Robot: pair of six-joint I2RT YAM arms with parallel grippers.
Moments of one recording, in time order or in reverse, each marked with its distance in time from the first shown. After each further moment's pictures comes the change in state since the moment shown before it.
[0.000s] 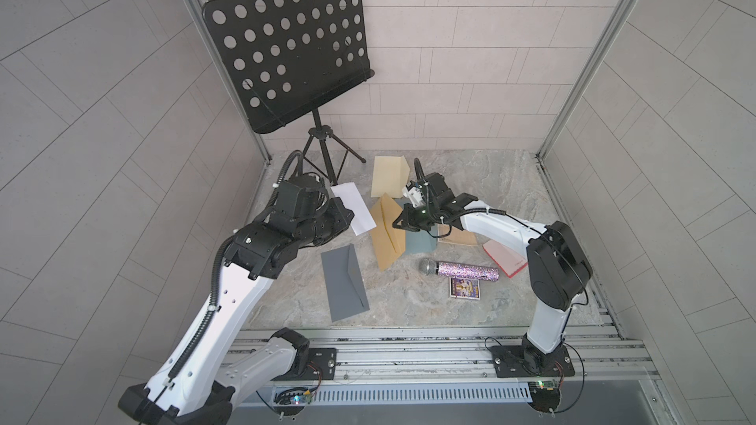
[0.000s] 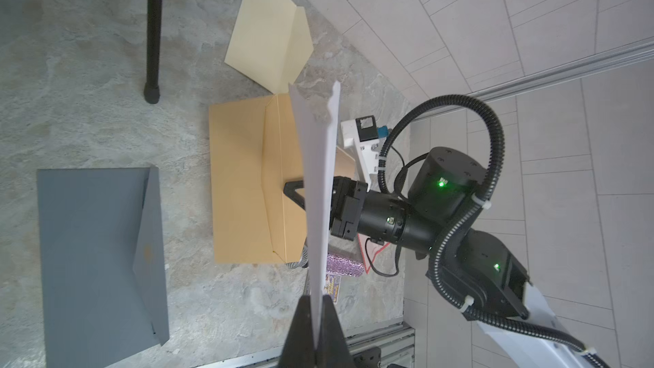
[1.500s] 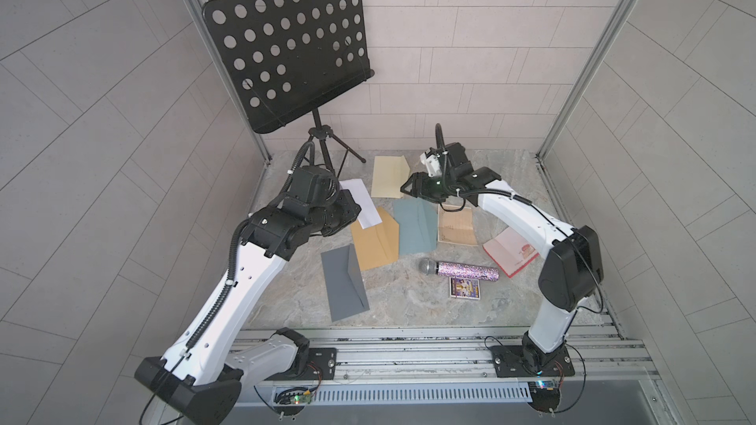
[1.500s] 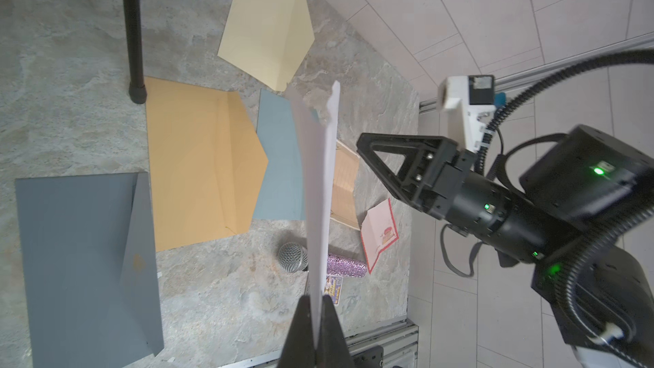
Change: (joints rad) left arm 0.000 0.150 0.109 0.034 0.045 0.012; right arm -0.109 -0.128 0.232 -0.208 0.142 -0.046
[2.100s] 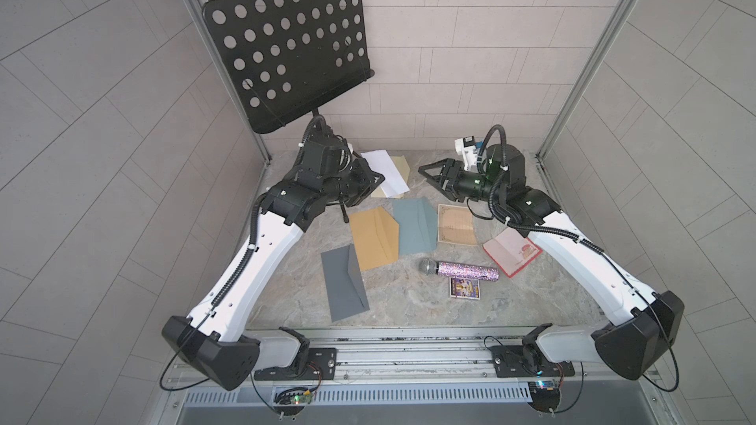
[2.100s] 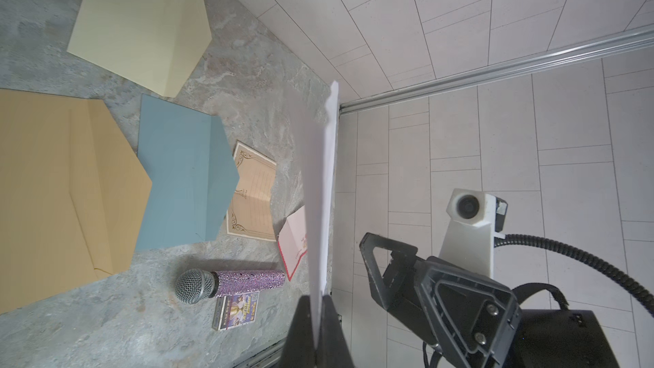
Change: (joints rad) left arm 0.000 0.183 0.154 0.208 0.190 -0.152; right arm -0.021 -0.398 -0.282 0.308 -0.122 0.400
